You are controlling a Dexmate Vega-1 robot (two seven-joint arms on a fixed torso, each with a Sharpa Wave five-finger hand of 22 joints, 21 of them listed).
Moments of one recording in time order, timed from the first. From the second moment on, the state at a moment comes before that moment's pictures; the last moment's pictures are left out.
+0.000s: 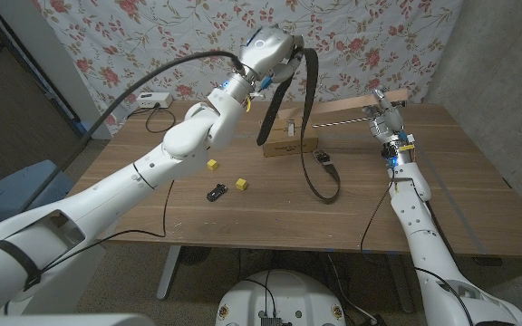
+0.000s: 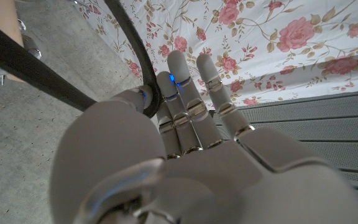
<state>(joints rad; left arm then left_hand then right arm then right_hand) 0.47 0.71 0.79 -2.02 1.00 0.24 0.31 1.04 0.09 0.53 0.08 0.50 0.78 0.01 0.59 0.49 0.82 -0.11 0.92 1.10 1.01 -0.16 0.69 1.15 0.50 -0.03 1.18 0.20 -0.87 -0.10 0.16 -1.28 0.94 0.27 0.78 1.11 0.08 0.30 0.01 0.25 0.80 -0.06 0.64 0.58 0.68 -0.17 0.93 0.56 0.52 0.15 1.17 1.08 0.79 -0.06 1.19 0.19</state>
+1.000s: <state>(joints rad) 0.23 0.64 0.82 -1.86 1.11 0.15 0.23 1.04 0.08 0.52 0.09 0.52 0.78 0.01 0.60 0.50 0.82 -0.10 0.88 1.06 1.04 -0.17 0.63 1.13 0.48 -0.02 1.21 0.20 -0.80 -0.07 0.22 -1.18 0.95 0.15 0.89 1.10 0.07 0.32 0.02 0.26 0.80 -0.06 0.63 0.59 0.68 -0.17 0.93 0.56 0.52 0.15 1.17 1.10 0.79 -0.06 1.20 0.18</state>
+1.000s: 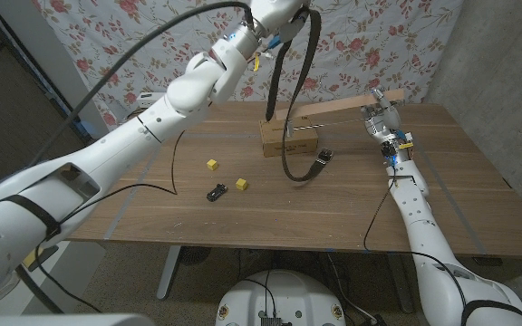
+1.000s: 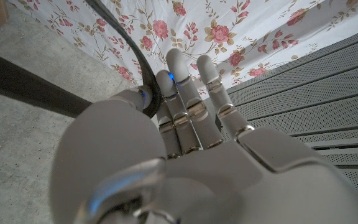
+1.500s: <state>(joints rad) 0.21 0.65 0.78 -1.92 0.88 0.02 0.18 1.05 0.08 0.53 0.10 0.51 0.80 0.00 0.60 0.50 0.84 -0.11 0.88 1.08 1.06 -0.18 0.62 1.14 0.48 -0.02 1.22 0.20 -0.80 -0.02 0.21 -1.20 0.90 0.22 0.74 1.10 0.07 0.33 0.01 0.26 0.80 -0.06 0.63 0.59 0.68 -0.17 0.93 0.56 0.52 0.15 1.17 1.10 0.79 -0.06 1.20 0.18</state>
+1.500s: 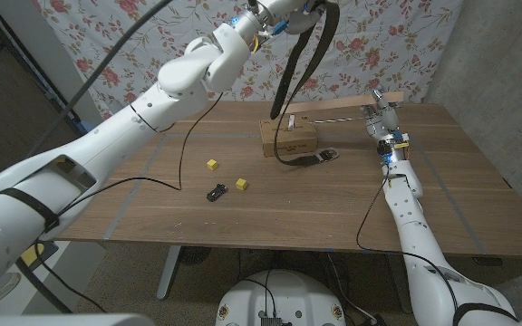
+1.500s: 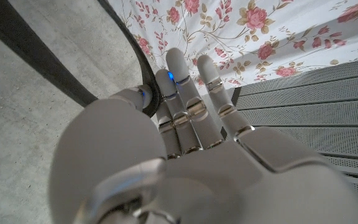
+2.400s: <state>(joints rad) 0.17 0.61 0.80 -1.80 1.07 0.06 0.42 1.06 0.07 0.53 0.10 0.49 0.80 0.00 0.58 0.50 0.88 -0.11 0.82 1.03 1.10 -0.20 0.59 1.10 0.48 -0.02 1.26 0.19 -0.72 -0.10 0.15 -1.10 0.91 0.08 1.06 1.10 0.07 0.35 0.00 0.26 0.80 -0.06 0.62 0.60 0.68 -0.17 0.93 0.56 0.52 0.15 1.17 1.12 0.78 -0.06 1.22 0.18</state>
